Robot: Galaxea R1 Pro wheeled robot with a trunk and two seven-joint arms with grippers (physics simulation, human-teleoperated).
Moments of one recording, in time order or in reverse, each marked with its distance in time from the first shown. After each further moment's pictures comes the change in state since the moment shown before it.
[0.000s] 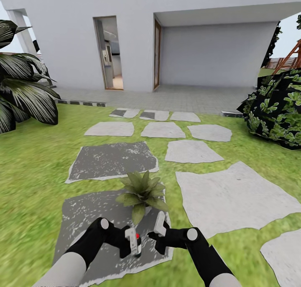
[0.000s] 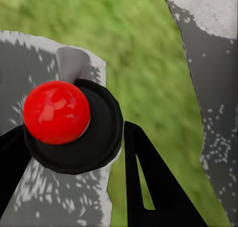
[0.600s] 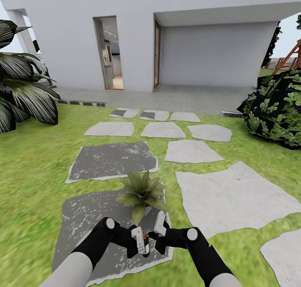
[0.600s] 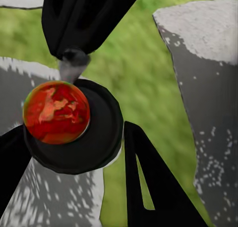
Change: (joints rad) left arm -0.001 -0.047 0.001 0.001 0.017 -0.002 -0.001; right arm 0.000 0.000 0.000 -0.002 0.000 -0.001 -0.001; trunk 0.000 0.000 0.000
